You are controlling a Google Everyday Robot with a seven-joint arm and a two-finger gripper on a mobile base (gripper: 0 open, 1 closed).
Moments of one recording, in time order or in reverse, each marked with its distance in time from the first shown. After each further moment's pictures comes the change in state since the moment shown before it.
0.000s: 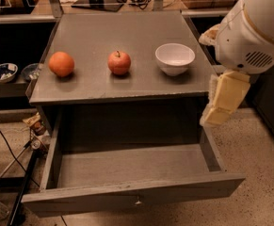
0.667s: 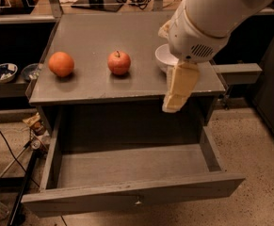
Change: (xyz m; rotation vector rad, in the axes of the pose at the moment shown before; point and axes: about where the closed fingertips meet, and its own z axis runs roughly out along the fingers) arm -0.066 -0.029 0.043 0.002 -0.059 -0.140
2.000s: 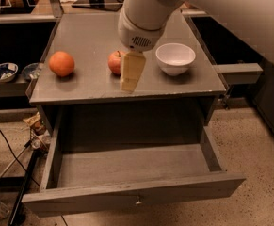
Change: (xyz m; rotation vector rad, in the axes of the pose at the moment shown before) arm -0.062 -0.061 0.064 0.069 0.032 -0.019
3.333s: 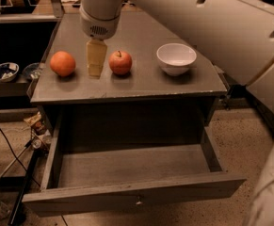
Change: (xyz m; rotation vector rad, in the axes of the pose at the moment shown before) arm -0.072 -0.053 0.062 -0.008 -0.002 -0.029
